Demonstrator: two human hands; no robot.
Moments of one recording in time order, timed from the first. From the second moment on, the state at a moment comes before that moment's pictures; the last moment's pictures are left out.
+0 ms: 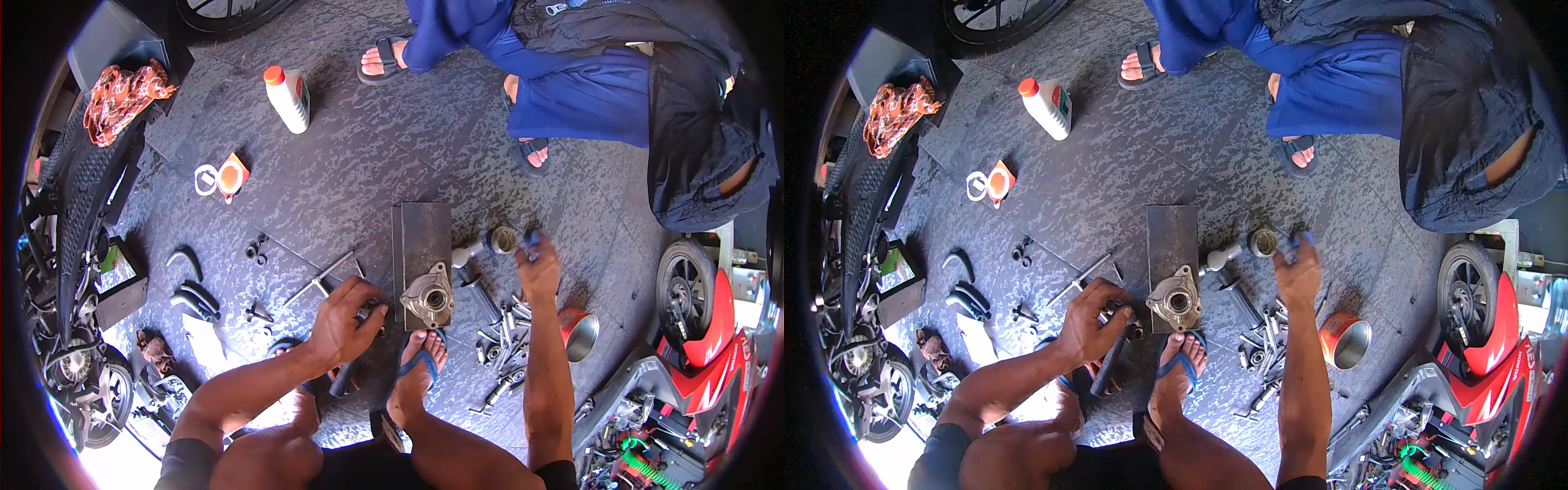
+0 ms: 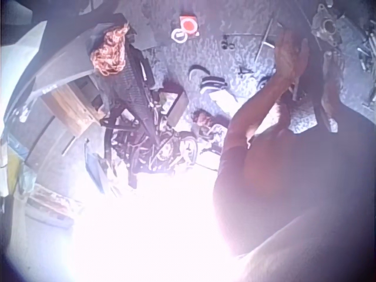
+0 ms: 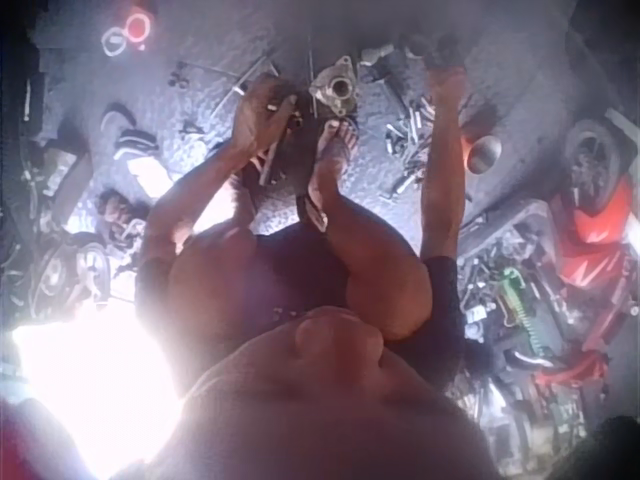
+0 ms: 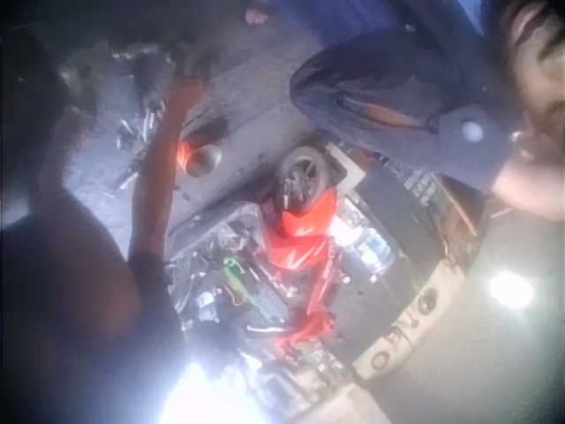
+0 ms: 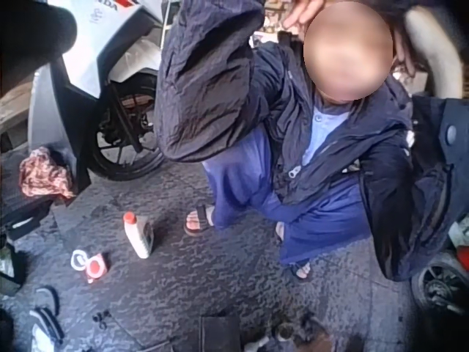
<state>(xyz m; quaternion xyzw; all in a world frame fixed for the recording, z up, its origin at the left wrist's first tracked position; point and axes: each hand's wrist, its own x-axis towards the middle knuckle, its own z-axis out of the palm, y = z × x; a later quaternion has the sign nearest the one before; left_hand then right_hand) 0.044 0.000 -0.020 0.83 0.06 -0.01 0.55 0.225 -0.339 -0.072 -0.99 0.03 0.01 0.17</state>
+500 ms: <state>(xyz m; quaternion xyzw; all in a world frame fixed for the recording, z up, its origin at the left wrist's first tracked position) 0.043 0.005 -0.013 0.83 0.07 -0.03 0.56 0.240 -0.311 -0.089 -0.94 0.01 0.24 0.23</state>
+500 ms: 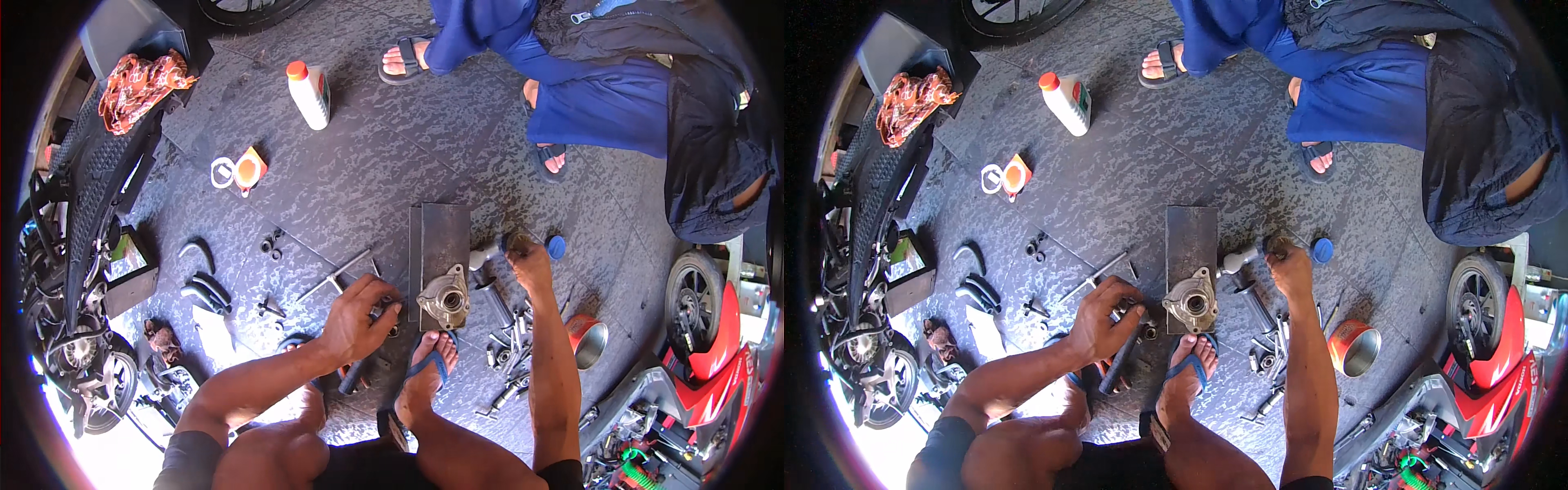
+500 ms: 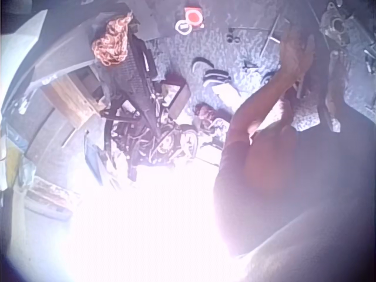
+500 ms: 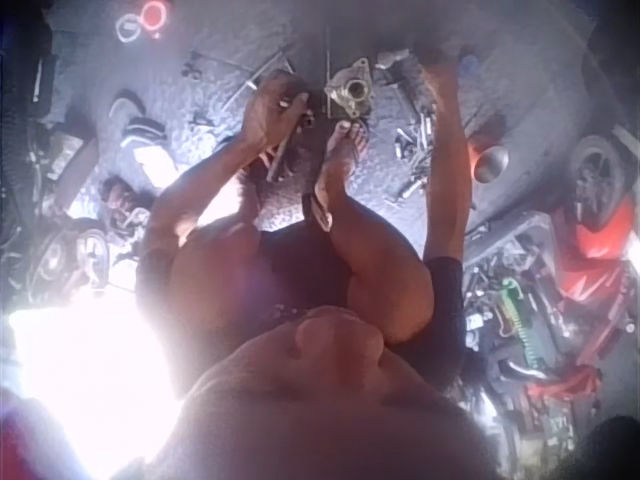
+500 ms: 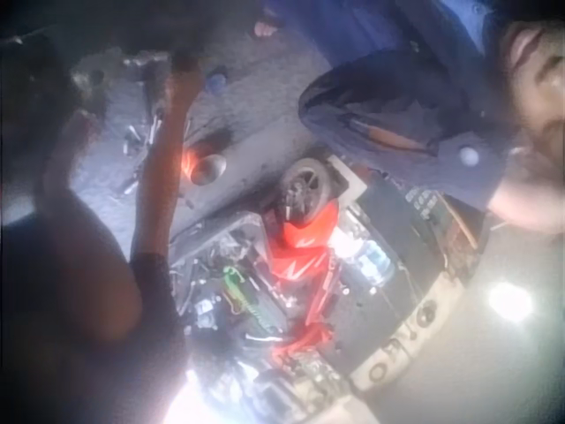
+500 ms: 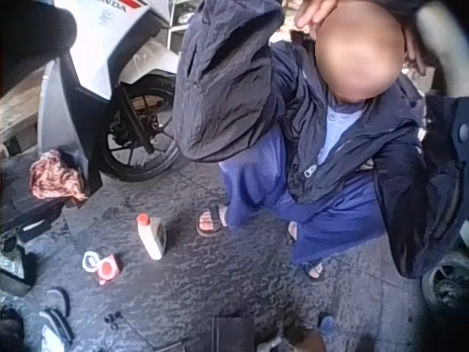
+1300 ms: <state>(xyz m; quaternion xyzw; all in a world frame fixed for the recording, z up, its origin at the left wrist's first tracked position) 0.081 -0.027 -0.019 0.89 -0.13 0.01 0.44 0.098 -0.233 0.037 -0.90 -0.24 0.14 0.34</state>
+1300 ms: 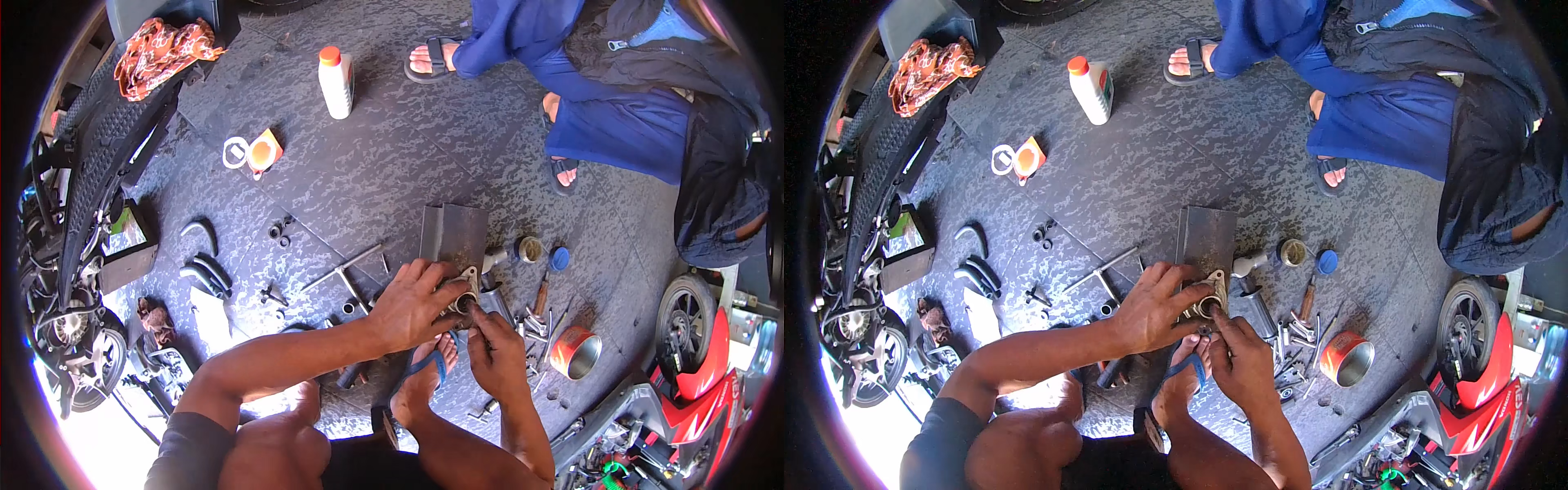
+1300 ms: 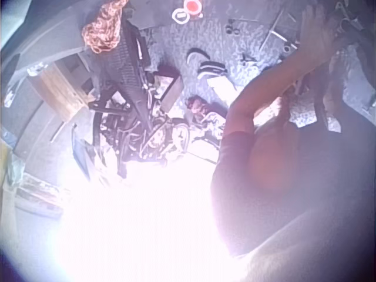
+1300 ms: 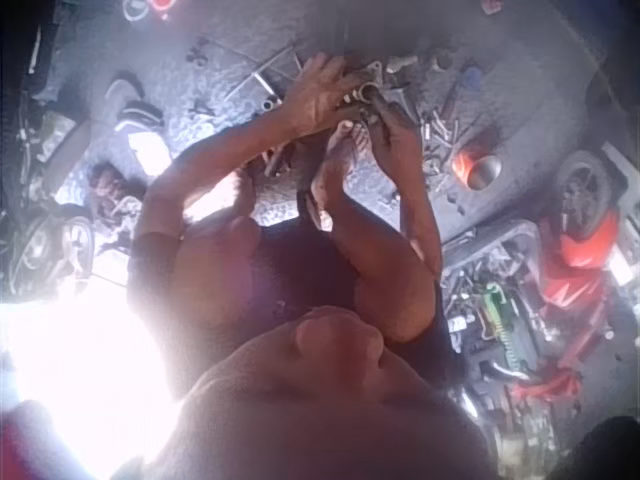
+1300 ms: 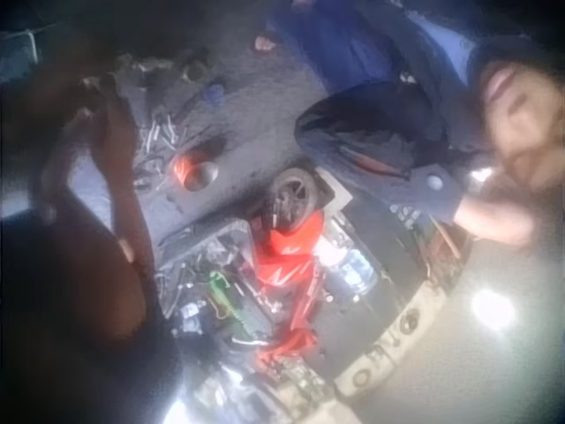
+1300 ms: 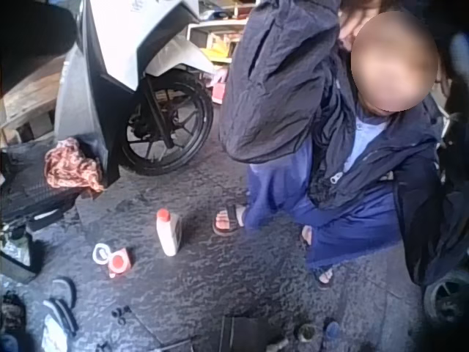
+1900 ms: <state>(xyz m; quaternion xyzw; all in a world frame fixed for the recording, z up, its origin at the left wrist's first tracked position) 0.081 -0.027 -0.021 0.89 -0.12 0.03 0.44 0.099 -0.203 0.066 -0.93 -0.25 0.19 0.18</state>
